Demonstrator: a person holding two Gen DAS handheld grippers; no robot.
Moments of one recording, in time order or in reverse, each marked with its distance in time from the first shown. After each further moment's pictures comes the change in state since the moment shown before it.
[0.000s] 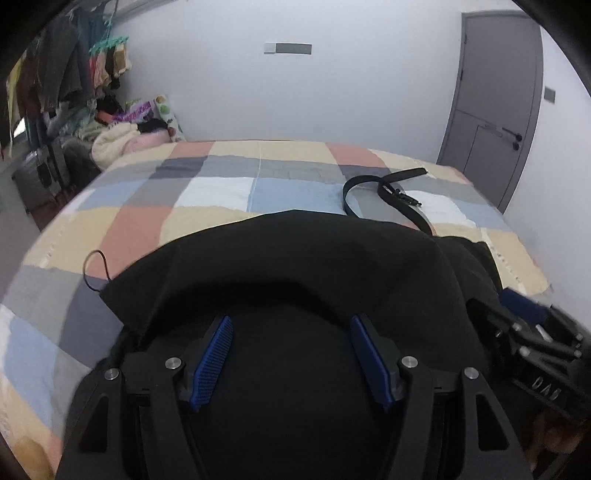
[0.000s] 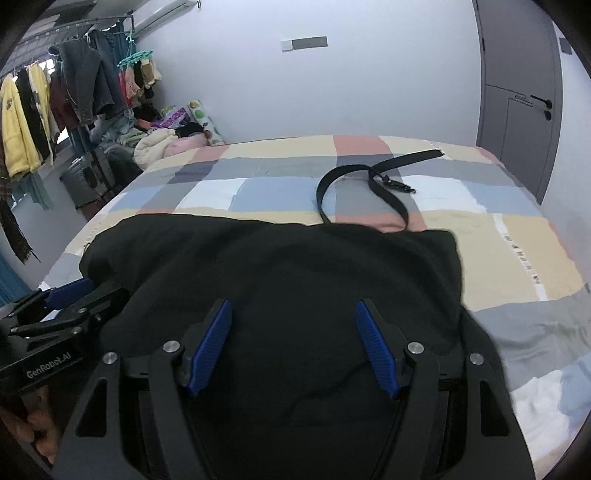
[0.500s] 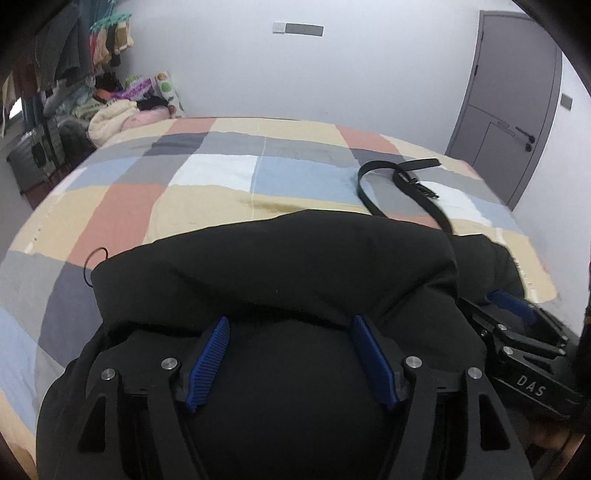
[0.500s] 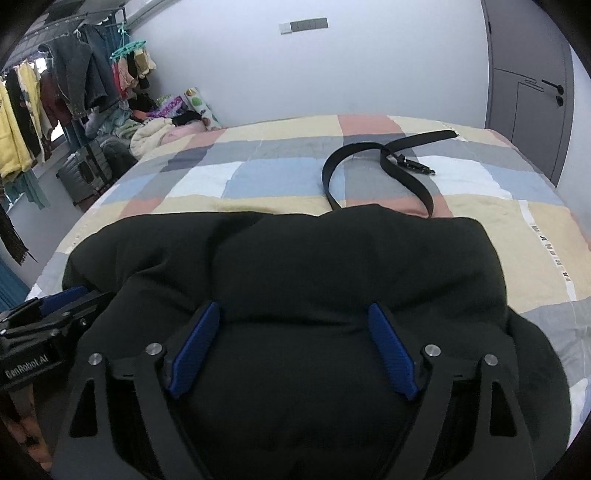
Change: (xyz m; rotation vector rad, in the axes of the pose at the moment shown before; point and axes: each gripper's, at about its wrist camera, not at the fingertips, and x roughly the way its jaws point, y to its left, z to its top) left arm 0.055 0.014 0.009 -0.014 0.062 0.022; right arm 0.063 0.003 0.007 0.010 0.080 0.017
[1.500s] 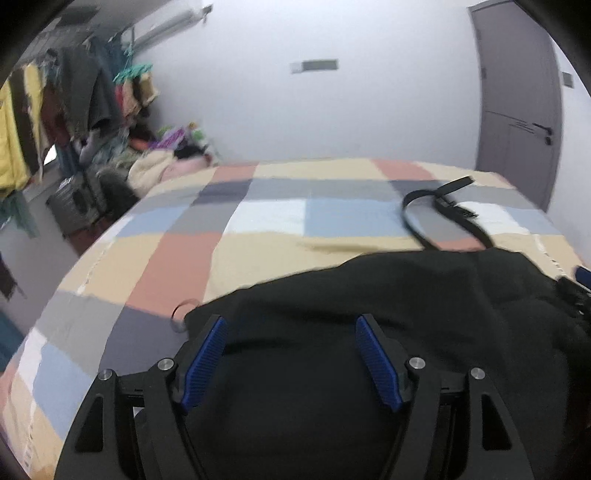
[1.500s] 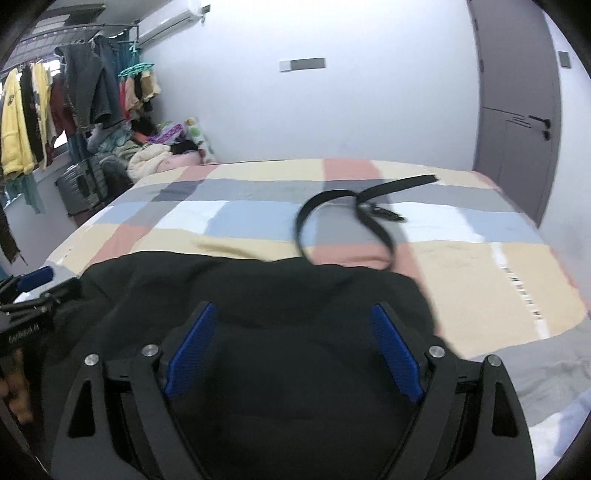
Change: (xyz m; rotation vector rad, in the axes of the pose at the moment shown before) left arm -0.025 0.034 -0.001 0.050 -0.143 0.185; right arm -0.049 -0.051 0.004 -0.048 -0.151 -0.063
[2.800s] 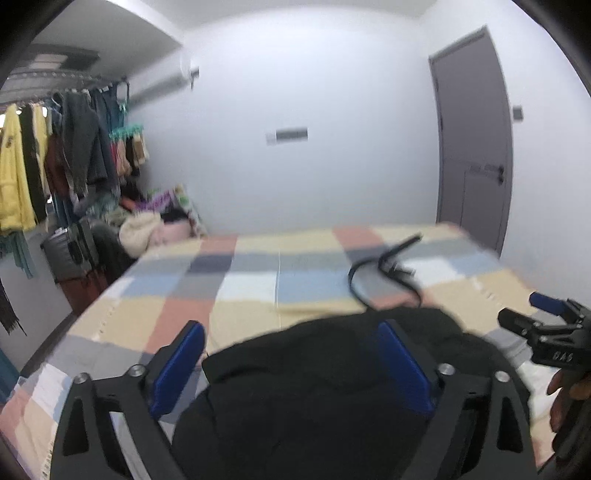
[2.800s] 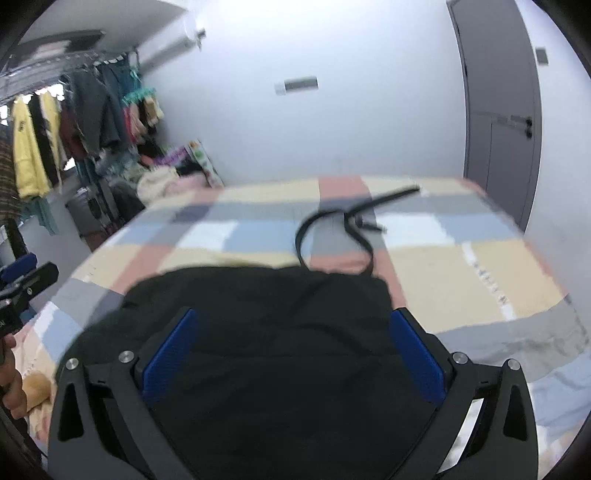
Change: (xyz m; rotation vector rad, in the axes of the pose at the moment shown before) left arm -0.209 -0.019 0.012 0.052 -0.288 -0.105; right arm -0.147 0.007 0.005 0.034 -0.127 0.035
